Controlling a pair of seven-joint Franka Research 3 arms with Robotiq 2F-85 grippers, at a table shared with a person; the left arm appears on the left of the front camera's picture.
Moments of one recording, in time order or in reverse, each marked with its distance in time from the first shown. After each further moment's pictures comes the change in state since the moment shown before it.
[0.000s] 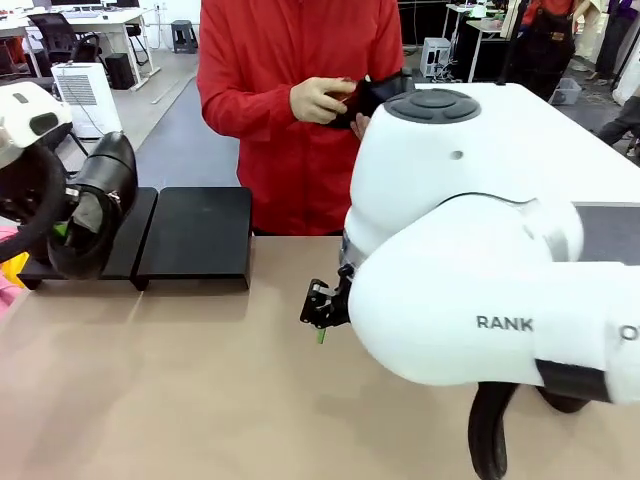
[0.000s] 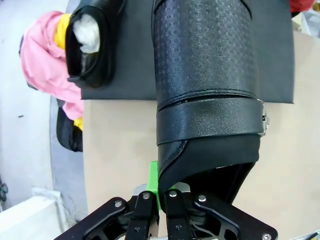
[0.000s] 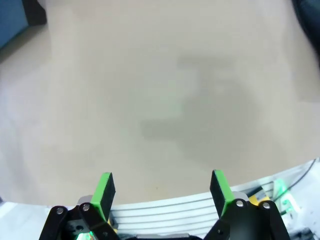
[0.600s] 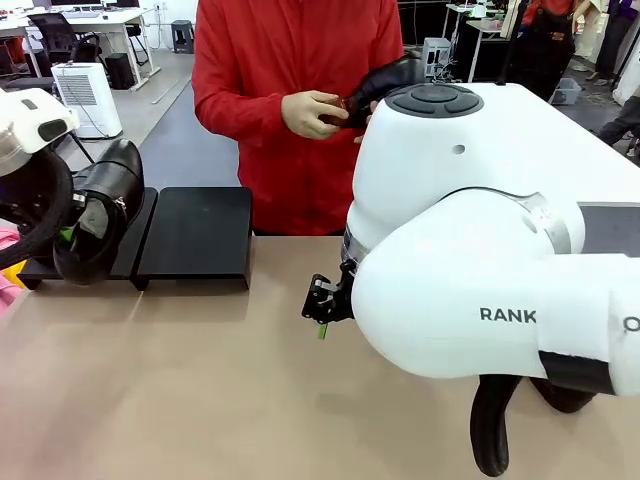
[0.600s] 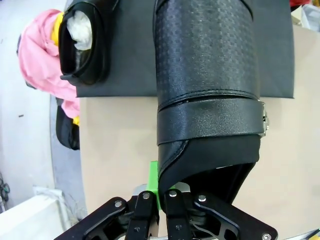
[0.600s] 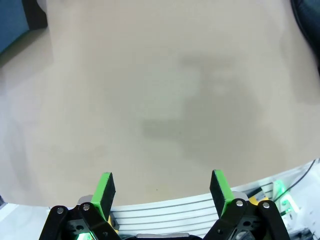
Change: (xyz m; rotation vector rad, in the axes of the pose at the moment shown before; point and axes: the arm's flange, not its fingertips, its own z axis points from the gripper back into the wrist) left arm -0.002 -0.010 -0.007 0.001 0.022 -0.023; right arm 0.004 -0.003 0.005 0.005 -0.009 -0.010
